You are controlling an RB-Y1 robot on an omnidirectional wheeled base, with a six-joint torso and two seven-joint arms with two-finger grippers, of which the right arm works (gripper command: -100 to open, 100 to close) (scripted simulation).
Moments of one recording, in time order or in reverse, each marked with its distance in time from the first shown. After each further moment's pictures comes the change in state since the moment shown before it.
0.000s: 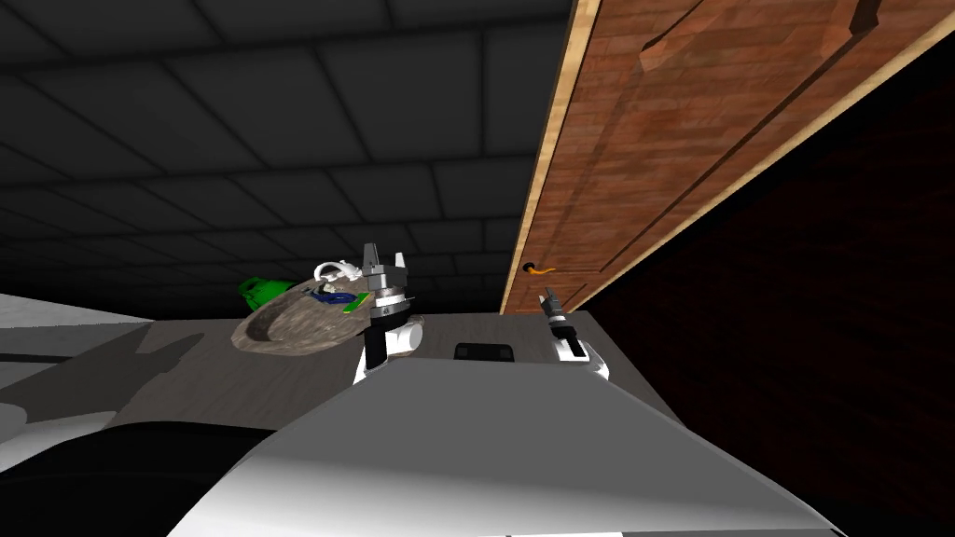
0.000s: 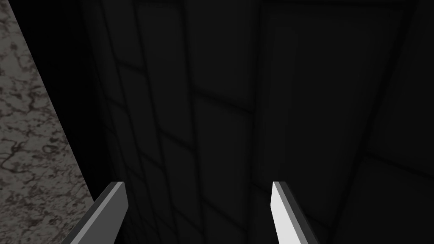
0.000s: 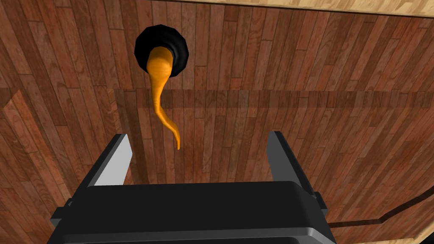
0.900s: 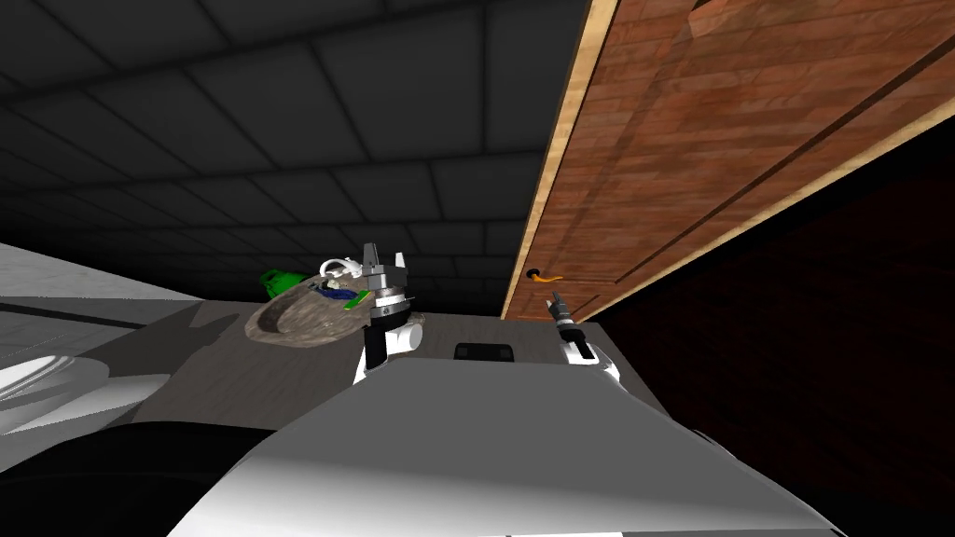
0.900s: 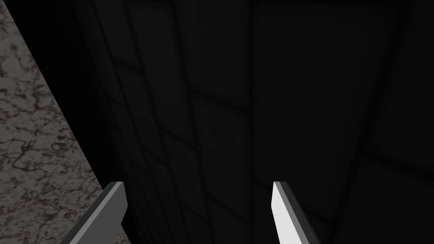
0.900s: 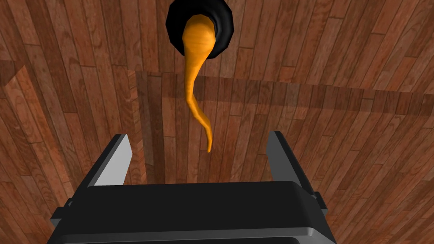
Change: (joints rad) arm -0.074 -0.069 -0.012 0.231 -0.020 -0.054 -0.026
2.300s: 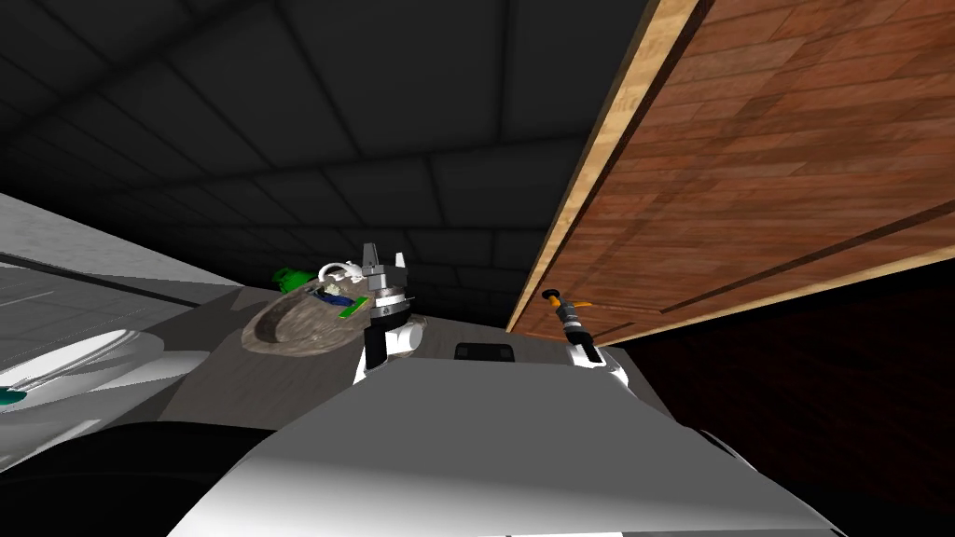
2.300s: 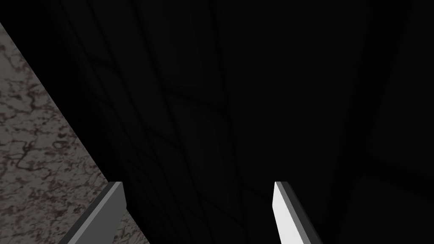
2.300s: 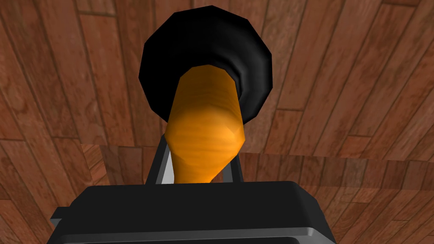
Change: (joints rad) arm -0.015 -0.016 -0.054 0.085 -0.031 -0.025 -0.001
